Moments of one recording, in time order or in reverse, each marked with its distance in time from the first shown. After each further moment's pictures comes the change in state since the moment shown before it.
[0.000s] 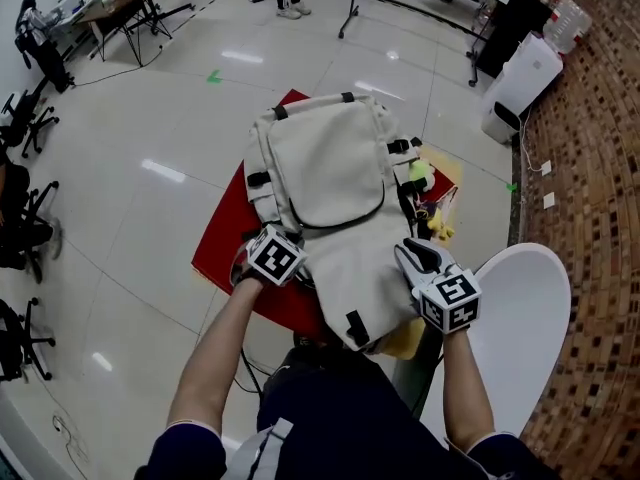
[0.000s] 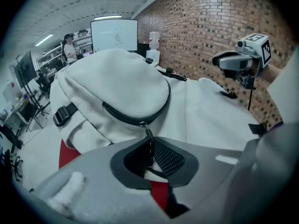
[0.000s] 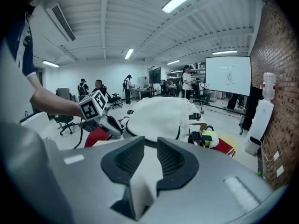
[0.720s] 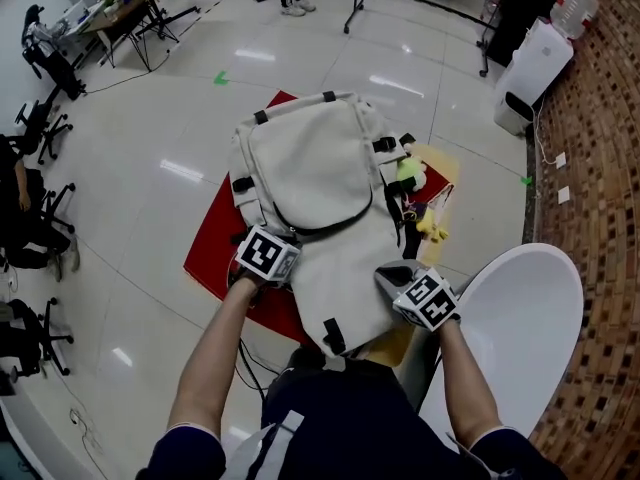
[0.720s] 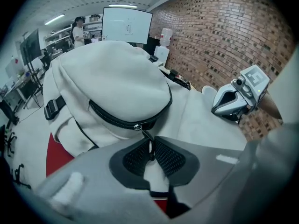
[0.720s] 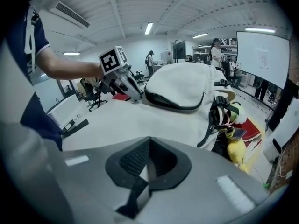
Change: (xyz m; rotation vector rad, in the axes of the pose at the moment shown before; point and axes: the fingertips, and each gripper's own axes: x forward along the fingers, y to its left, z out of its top) left arm 0.009 -0.024 0.028 -0.193 0.035 -0.059; right arm 0.023 0.014 -0.096 -0.136 0.304 0.328
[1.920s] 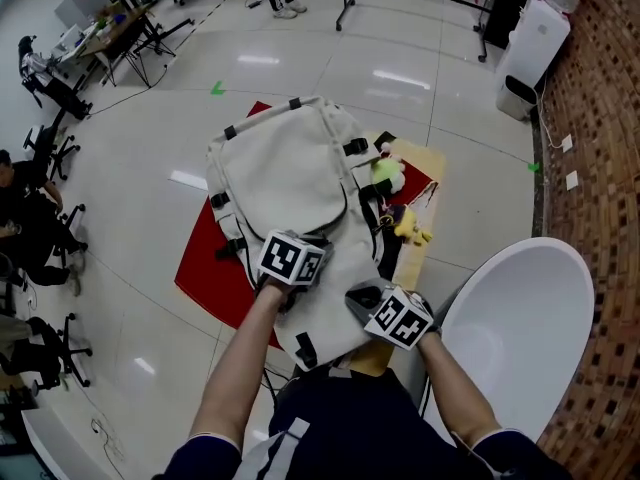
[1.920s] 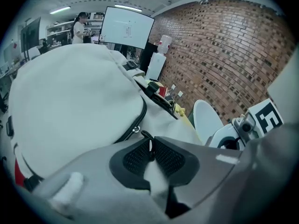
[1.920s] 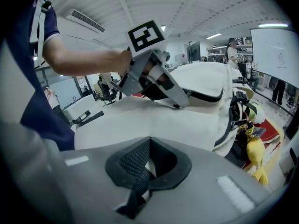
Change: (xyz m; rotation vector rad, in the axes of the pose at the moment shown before) left arm 0.048 -0.087 0.079 -0.078 -0.072 -0.100; right arm 0.008 0.039 -0.014 -0.095 -0.048 0.184
